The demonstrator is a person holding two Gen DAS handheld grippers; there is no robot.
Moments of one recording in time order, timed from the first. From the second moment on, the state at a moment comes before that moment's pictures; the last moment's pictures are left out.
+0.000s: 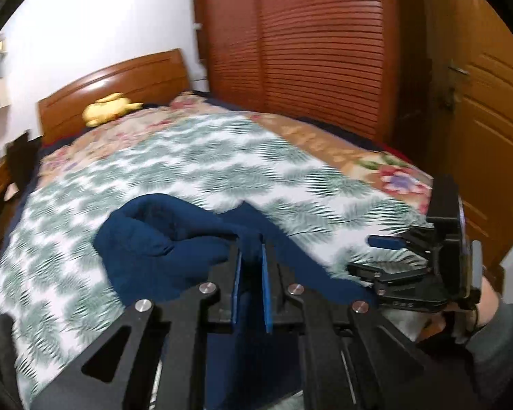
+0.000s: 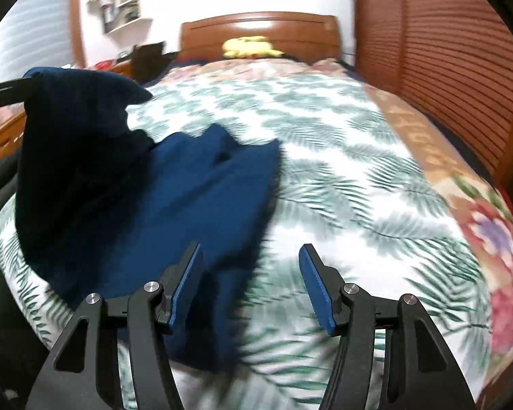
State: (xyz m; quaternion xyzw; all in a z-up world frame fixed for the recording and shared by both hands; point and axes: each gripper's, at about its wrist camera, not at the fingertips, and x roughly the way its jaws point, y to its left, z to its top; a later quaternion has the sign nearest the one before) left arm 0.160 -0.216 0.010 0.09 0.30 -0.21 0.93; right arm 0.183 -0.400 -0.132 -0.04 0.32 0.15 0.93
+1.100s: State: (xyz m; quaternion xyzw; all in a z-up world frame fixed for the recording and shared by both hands) left arm 0.129 -0.159 -0.043 0.08 0.36 -0.17 0.91; right arm 0.189 -0.371 -0.099 -0.04 0.29 0.19 0.94
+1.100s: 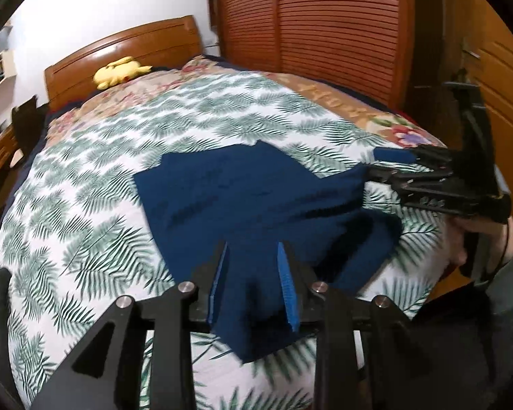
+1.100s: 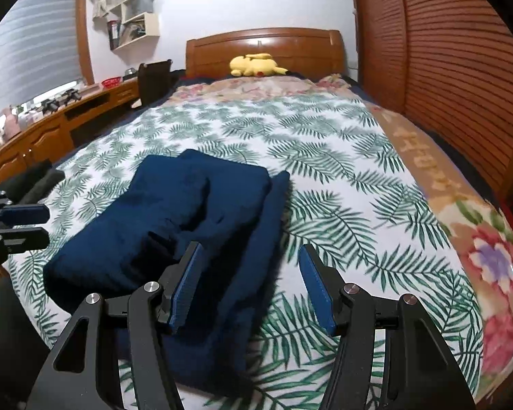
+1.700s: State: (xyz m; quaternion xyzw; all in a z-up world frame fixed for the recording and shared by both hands) left arm 0.128 -0.112 -0.074 0.05 0.39 -0.14 0.91; right arm 0.191 -0.324 -0.081 -0.01 0.27 0.26 0.93
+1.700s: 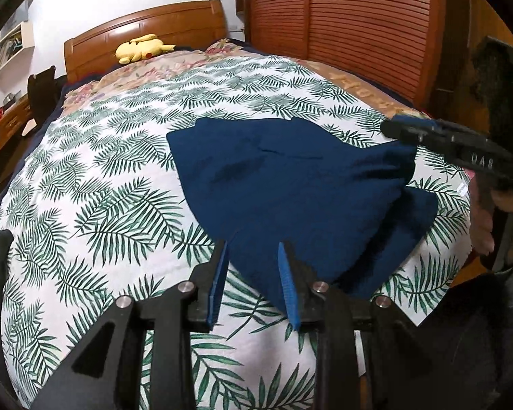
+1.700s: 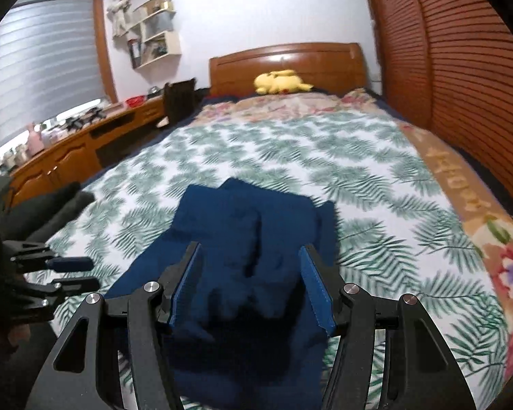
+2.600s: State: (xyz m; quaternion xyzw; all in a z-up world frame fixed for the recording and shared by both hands) left arm 0.137 -0.104 -0.079 0.02 0.38 -0.14 0.91; right arm 0.139 -0.354 -0.078 -0.01 0.24 0.26 0.93
